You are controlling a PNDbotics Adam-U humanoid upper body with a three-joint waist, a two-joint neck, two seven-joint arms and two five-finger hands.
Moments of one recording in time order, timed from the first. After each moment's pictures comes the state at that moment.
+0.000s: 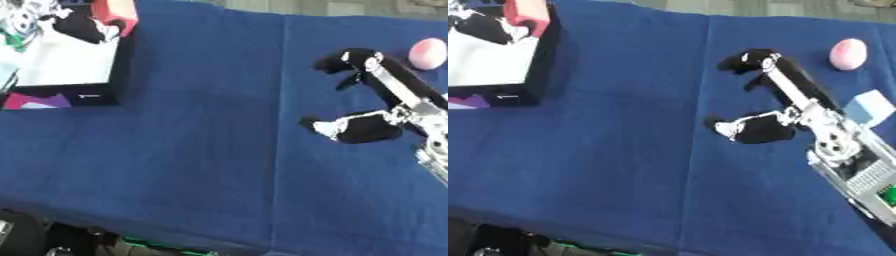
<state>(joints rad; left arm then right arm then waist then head) -0.86 0.73 -0.32 -1.39 -0.54 0.32 -0.21 -0.53 -0.67 0.51 -1.98 0.11 0.40 -0.06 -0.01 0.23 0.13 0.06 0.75</state>
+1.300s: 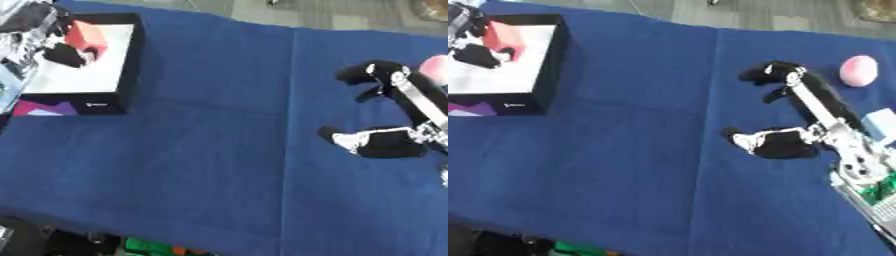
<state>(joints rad) -0.84 0.73 -0.24 -1.11 -0.65 0.33 -0.11 -0.53 -0.67 0.49 -1.98 0.09 0.36 -0.10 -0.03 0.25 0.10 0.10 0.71</state>
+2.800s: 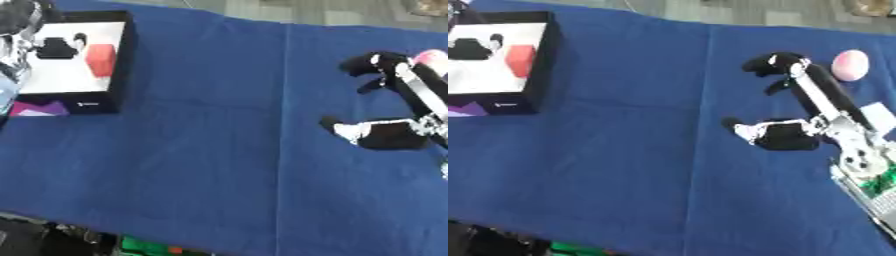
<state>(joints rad) -0.80 0.71 -0.19 -1.17 -0.65 0.32 0.04 -0.51 -0.68 0.46 -1.98 0.08 0.35 -0.13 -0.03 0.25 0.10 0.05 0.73</state>
